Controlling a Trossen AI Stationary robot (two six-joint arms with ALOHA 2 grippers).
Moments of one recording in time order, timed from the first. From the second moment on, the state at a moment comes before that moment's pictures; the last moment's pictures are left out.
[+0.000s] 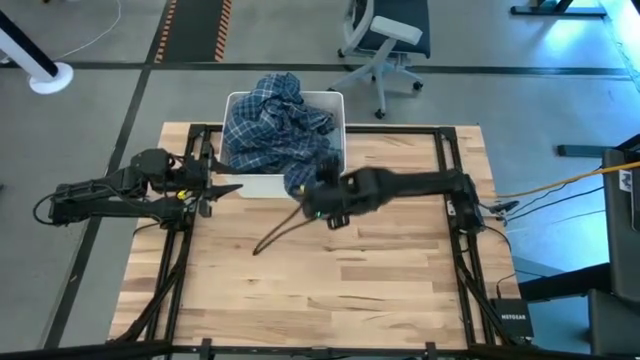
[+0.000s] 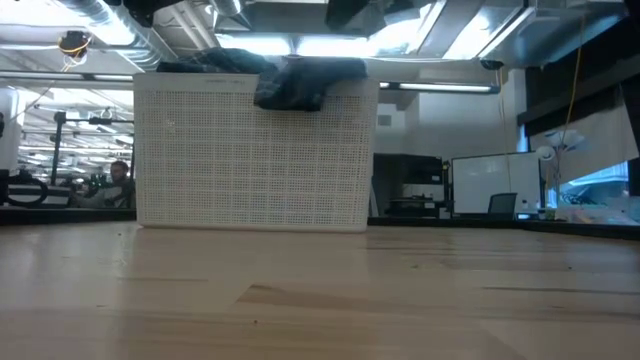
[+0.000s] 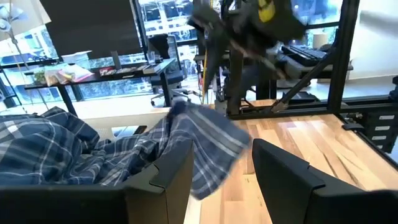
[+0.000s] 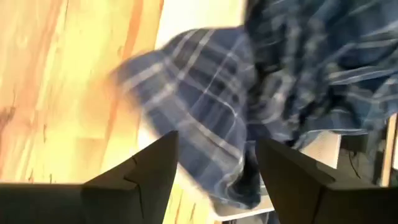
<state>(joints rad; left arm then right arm) 0.14 0.44 0.61 -0.24 0.01 0.14 0.15 2.05 2.28 -1.38 0.56 -0.30</state>
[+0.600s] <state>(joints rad) 0.14 0.44 0.61 -0.22 0.01 0.13 0.19 2.05 1.62 -0.89 0.80 -0.26</state>
